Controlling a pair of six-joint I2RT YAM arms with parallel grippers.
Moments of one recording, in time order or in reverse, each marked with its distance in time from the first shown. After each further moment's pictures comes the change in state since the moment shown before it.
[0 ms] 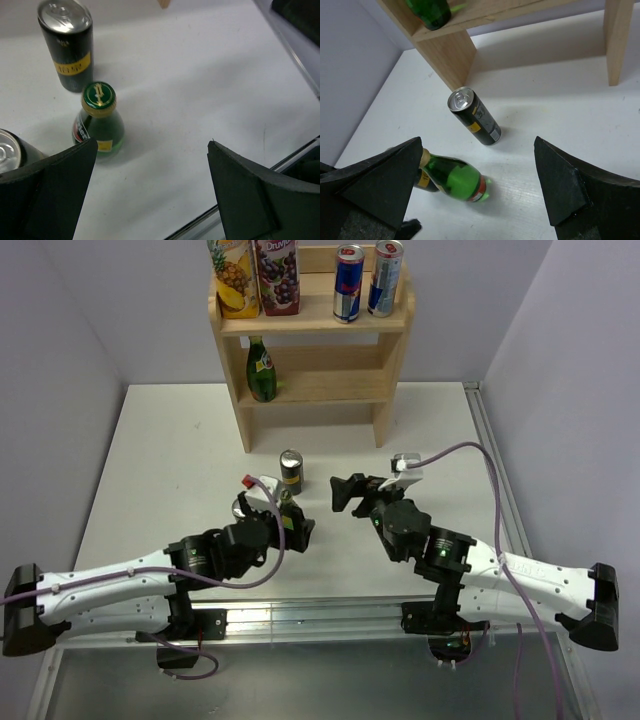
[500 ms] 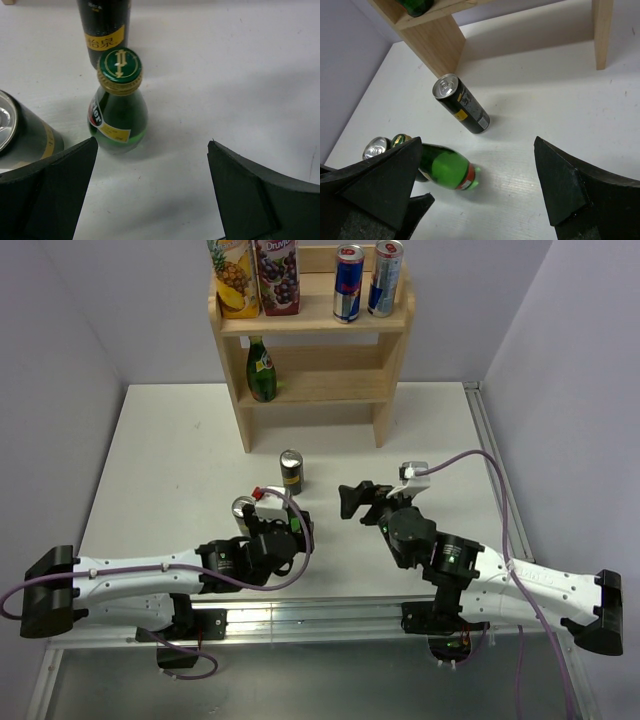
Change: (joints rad) left arm -0.096 0.212 -0.010 -0.007 -0.248 -0.174; right arm 0.010 -0.102 -0.062 -0.093 0.027 0.062
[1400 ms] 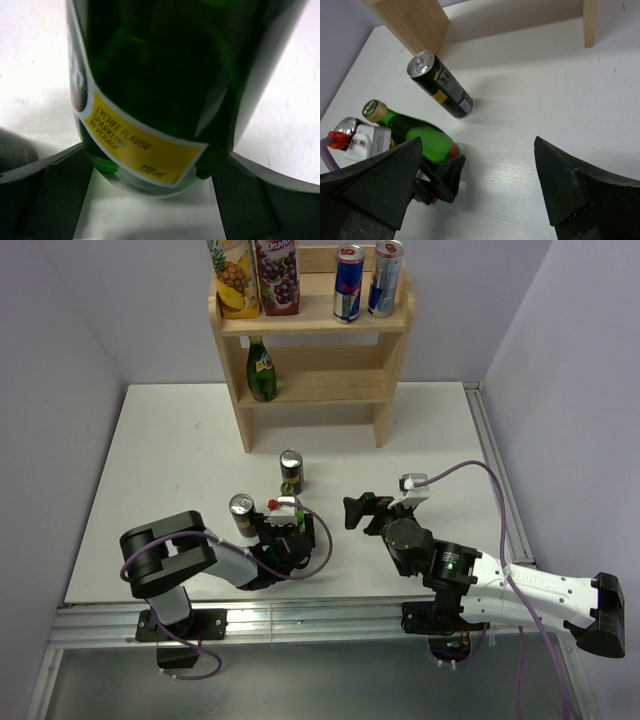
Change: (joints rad) left arm 0.144 0.584 -0.209 0.735 -0.085 0.062; right arm 0.005 -0.053 -0.121 -0.017 0.008 0.050
